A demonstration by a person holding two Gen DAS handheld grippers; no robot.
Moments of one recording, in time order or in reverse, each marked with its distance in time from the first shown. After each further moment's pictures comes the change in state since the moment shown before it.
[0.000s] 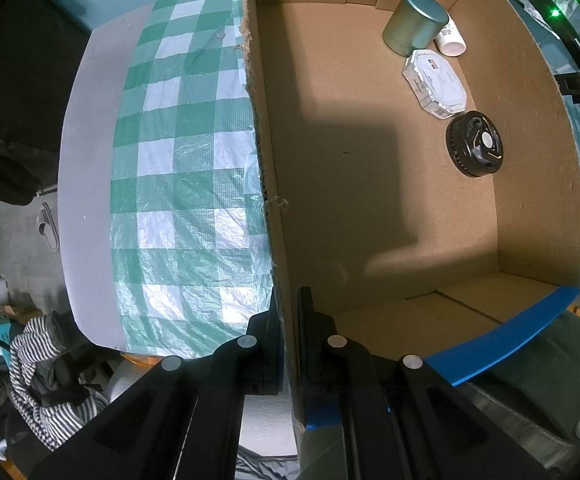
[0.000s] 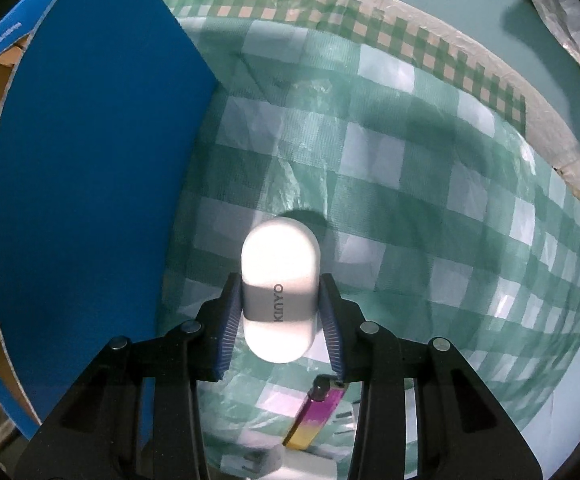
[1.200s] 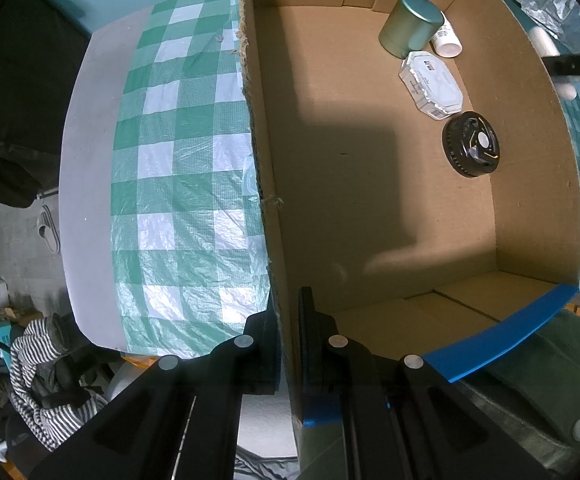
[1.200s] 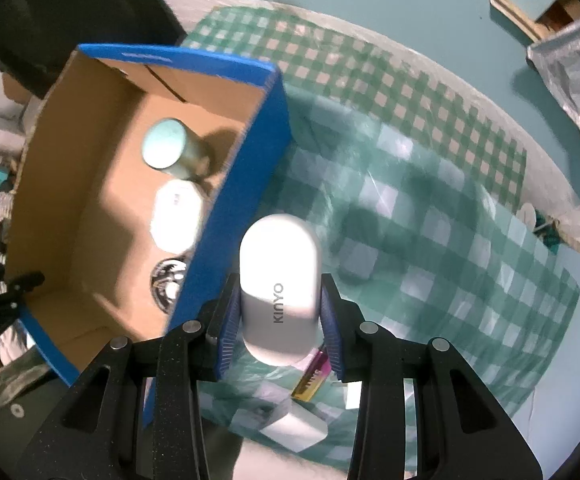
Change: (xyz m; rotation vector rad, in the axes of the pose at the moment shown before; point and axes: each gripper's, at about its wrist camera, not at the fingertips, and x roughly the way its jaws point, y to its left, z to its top) left arm -0.003 0.000 -0.001 0.008 -0.007 -0.003; right arm -0.092 0.026 -0.011 -0.156 -0.090 0.033
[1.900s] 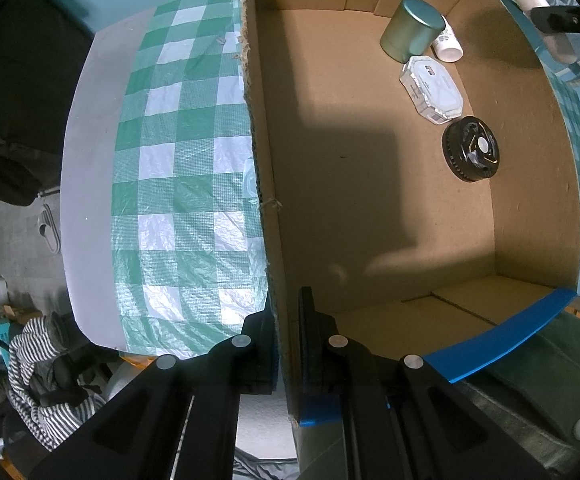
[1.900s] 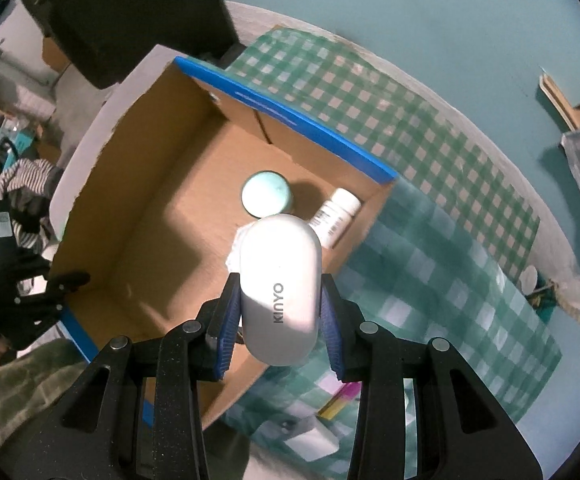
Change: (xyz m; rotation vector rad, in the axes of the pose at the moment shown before) left arm -0.001 0.001 0.001 -0.008 -0.007 -0.002; right arm -0.026 0.064 0.028 -0.186 -0.045 0.025
